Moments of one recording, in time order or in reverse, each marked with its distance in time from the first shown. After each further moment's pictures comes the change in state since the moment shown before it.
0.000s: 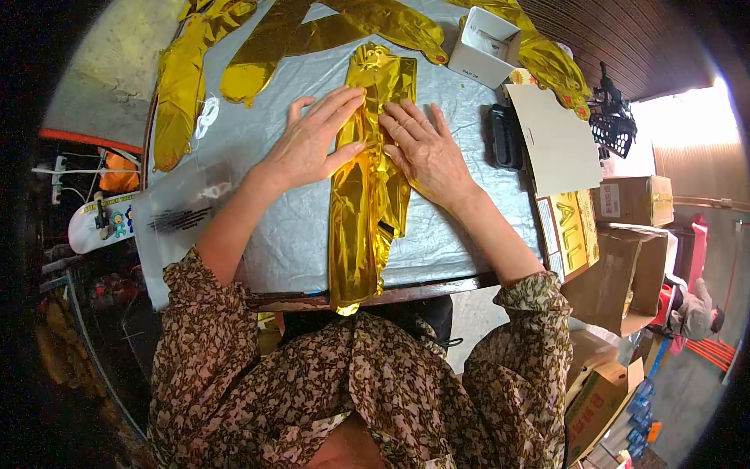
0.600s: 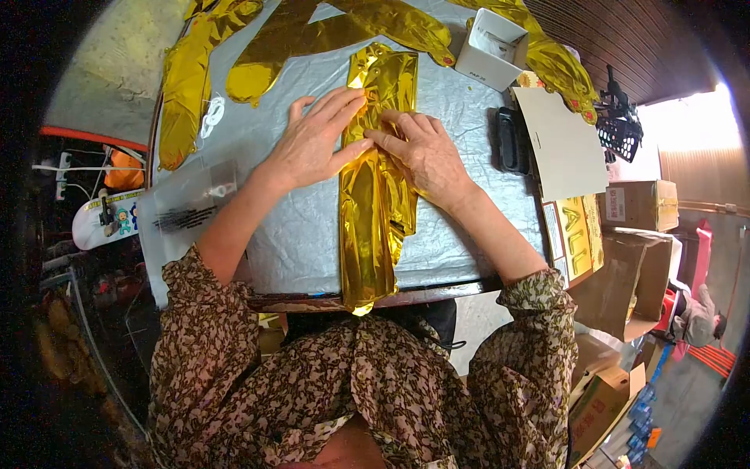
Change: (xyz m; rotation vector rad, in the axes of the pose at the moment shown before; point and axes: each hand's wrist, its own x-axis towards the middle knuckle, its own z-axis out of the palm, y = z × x) left_hand 0.004 0.001 -0.005 0.100 0.028 -0.042; right_hand 0.012 -0.008 -0.006 0.093 0.049 -0.125
